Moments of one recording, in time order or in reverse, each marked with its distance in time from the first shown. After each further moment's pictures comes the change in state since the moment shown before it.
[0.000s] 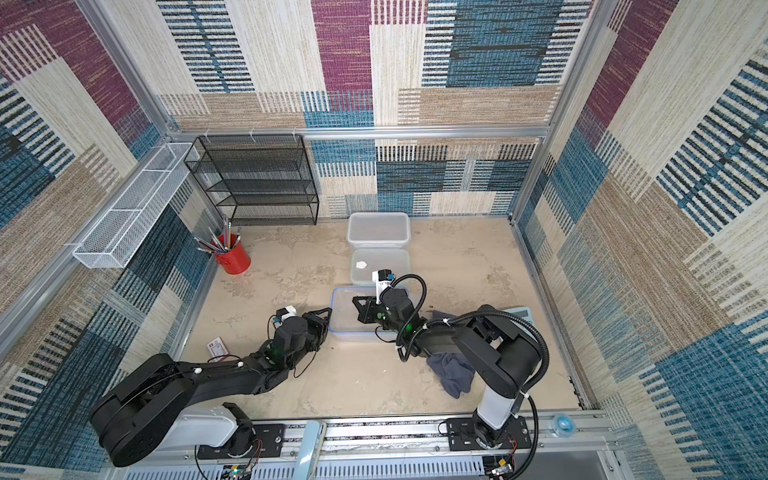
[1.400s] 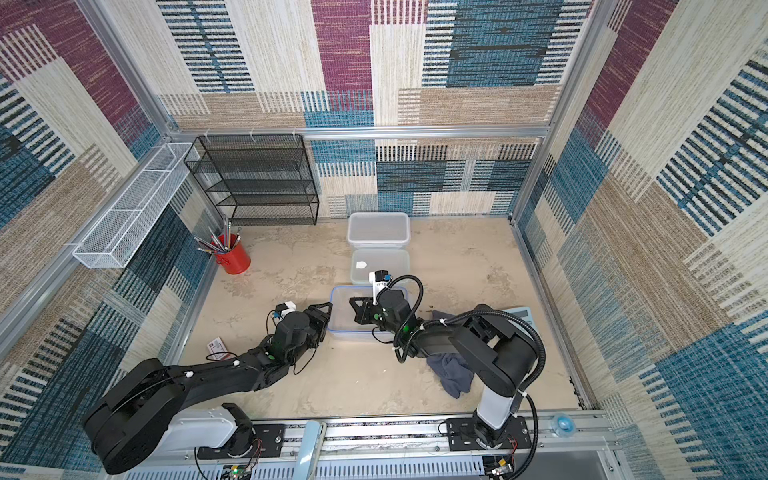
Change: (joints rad) left arm 0.001 -0.022 0.050 -0.095 -0.030 0.040; right arm 0.022 0.021 0.015 0.005 0.014 0.004
